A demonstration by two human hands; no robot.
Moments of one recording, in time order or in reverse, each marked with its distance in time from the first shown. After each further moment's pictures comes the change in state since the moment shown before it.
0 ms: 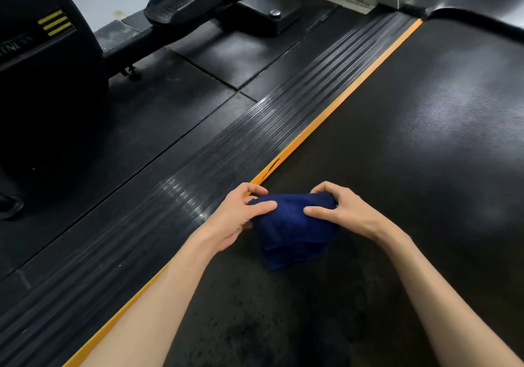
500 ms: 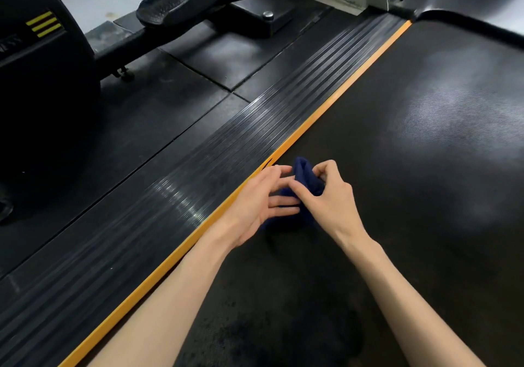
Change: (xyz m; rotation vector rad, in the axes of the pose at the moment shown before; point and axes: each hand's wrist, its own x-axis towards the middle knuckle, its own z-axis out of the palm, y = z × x) left_hand -0.007 0.032 0.048 -0.178 -0.147 0.086; right_hand -0.009 -0.034 0.031 0.019 0.612 -0.157
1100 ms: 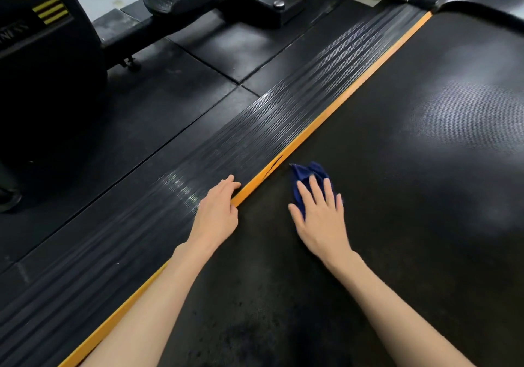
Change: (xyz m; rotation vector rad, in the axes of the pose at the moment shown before) left_hand -0.003 -0.036 -0.080 1.211 0.461 0.102; right_hand -0.007 0.059 0.052 -0.714 -0.210 -0.090
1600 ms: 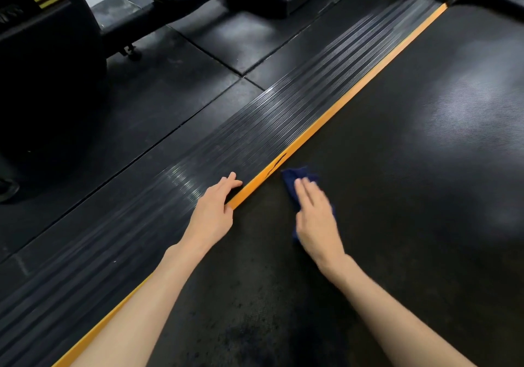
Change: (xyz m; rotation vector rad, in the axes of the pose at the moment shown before) left_hand 0.002 -0.014 0.000 -0.129 -0.013 0.025; right_hand 0.006 -0.003 0.029 0.197 0.144 -0.097
